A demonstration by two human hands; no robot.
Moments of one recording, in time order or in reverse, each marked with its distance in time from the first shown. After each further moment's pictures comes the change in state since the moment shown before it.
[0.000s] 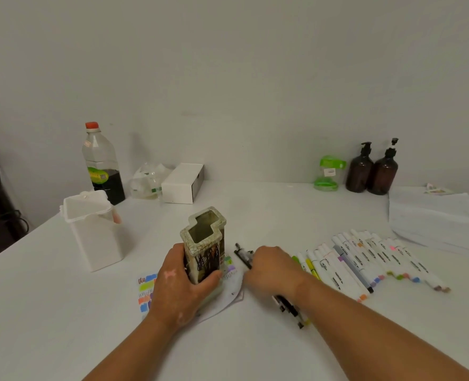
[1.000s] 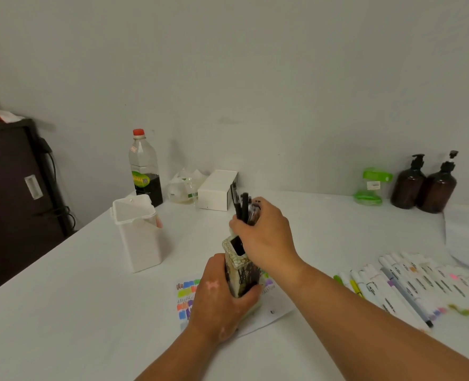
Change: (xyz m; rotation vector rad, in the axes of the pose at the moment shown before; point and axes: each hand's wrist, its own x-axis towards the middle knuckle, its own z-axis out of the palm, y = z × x) left_hand -0.001 -0.005 0.008 0.030 0.010 -0.052; right_hand 0.020 -0.104 -0.028 0.758 0.470 -0.256
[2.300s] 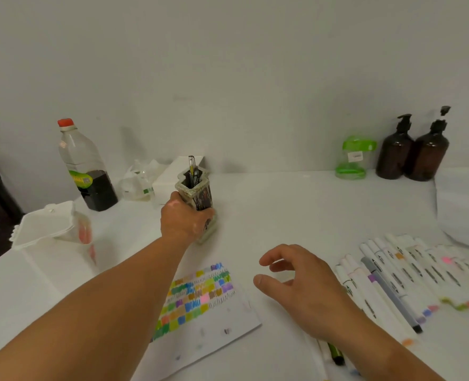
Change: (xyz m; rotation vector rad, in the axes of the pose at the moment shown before) left_hand 0.197 -0.016 0.061 0.266 0.118 -0.285; right_hand -0.033 0.105 -0.108 -0.194 -0.259 0.205
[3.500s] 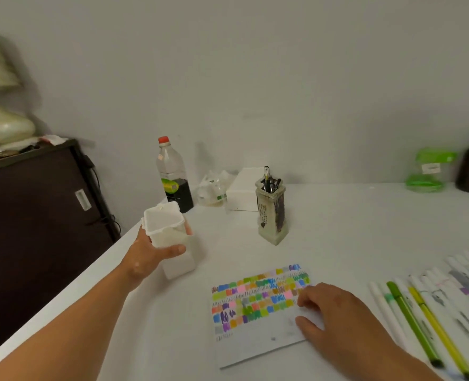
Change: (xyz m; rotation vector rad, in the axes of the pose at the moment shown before) left_hand -0.012 -0.162 -0.212 -0.414 -0.298 -0.068; right_hand -0.026 -0.025 0.079 -0.425 -0.112 -0.247
